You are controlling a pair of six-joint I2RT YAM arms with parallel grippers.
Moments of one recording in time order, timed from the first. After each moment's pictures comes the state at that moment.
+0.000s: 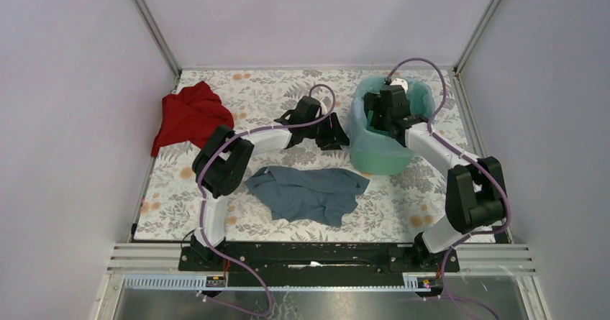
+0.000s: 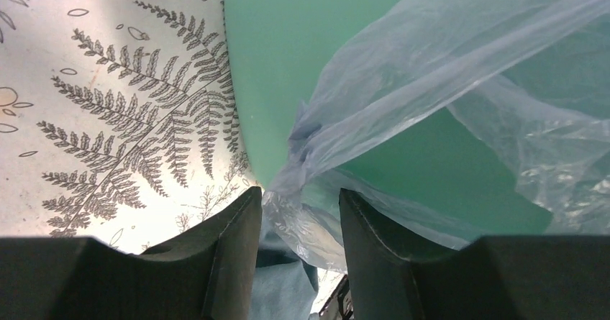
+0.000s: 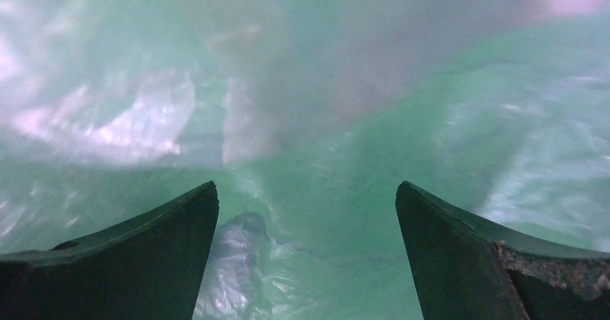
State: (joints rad) left arm -0.64 2.05 1.35 0.05 0.53 -0.92; right arm 0.31 1.60 1.08 -0.19 0.16 0.42
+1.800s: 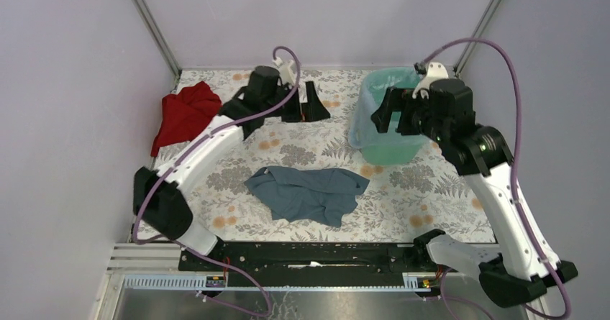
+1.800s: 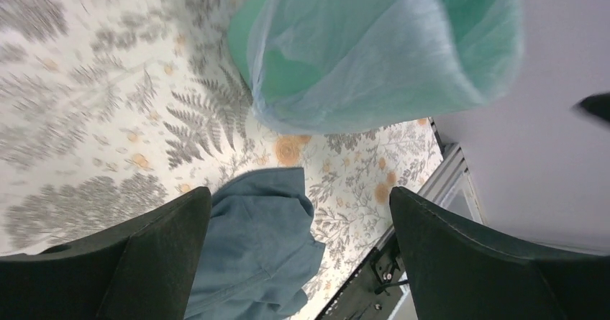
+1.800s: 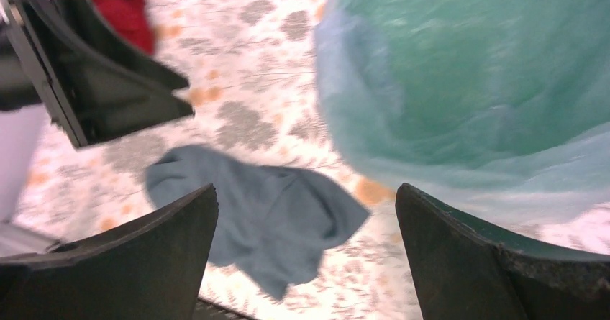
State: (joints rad) left arm -0.55 1.57 1.38 -0.33 0.43 -0.59; right arm 0.41 1.12 1.52 -0.91 0.06 0.32
